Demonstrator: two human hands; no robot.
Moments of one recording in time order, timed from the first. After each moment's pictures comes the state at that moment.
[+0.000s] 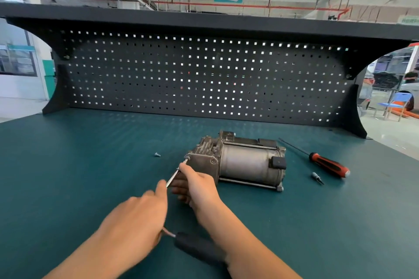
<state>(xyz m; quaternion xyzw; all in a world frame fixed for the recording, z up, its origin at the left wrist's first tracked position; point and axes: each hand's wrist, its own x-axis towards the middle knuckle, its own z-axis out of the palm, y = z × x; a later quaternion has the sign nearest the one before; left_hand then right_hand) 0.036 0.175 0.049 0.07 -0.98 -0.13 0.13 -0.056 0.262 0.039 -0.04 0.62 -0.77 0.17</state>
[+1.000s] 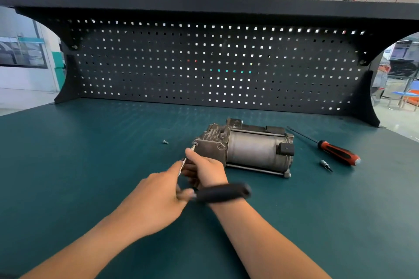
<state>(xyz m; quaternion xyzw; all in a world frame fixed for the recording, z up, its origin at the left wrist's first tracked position) 0.034 0.180 0.056 0.02 -0.95 -0.28 0.15 -0.059 0.262 0.033 -0.05 0.59 -0.79 0.14</state>
